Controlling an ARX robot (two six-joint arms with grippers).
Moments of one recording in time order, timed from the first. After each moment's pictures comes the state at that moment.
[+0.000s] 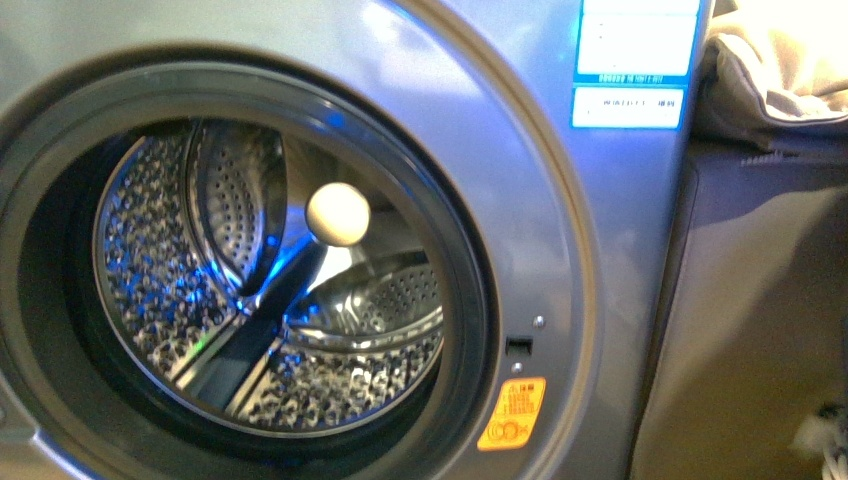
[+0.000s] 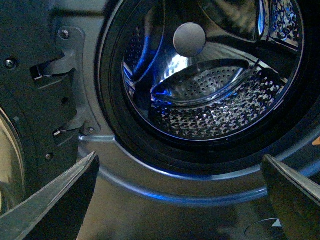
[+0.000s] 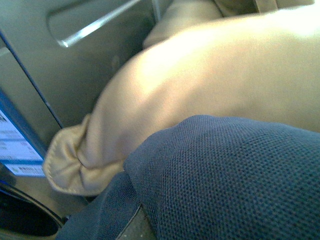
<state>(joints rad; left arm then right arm) 0.00 0.00 0.01 0.00 0.00 0.00 -0.34 1.10 1.06 -0.07 -0.58 0.07</state>
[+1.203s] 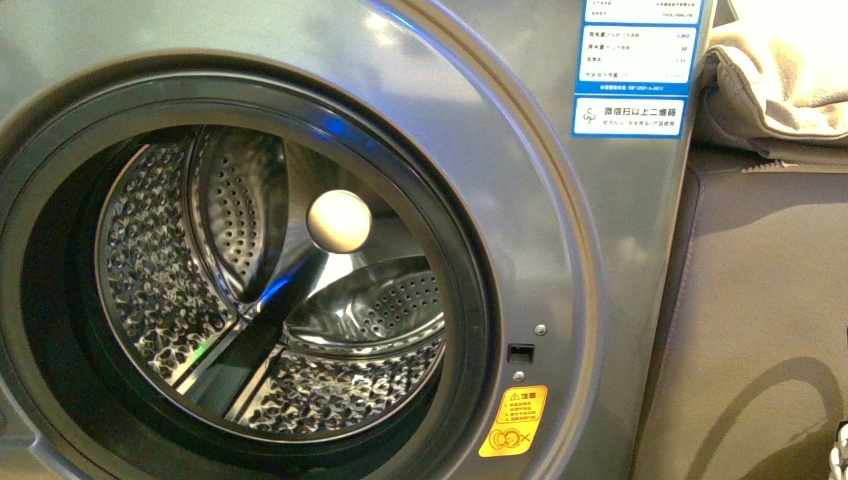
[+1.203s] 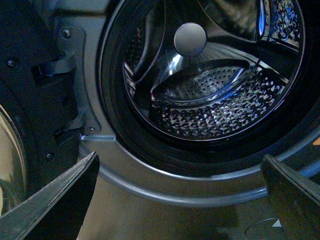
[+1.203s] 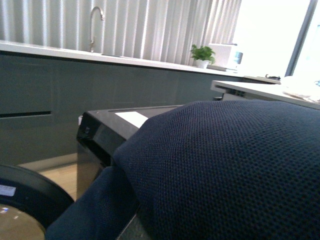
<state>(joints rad) 0.00 0.00 0.01 0.00 0.00 0.00 0.50 1.36 1.92 -0.30 -0.37 -0.10</state>
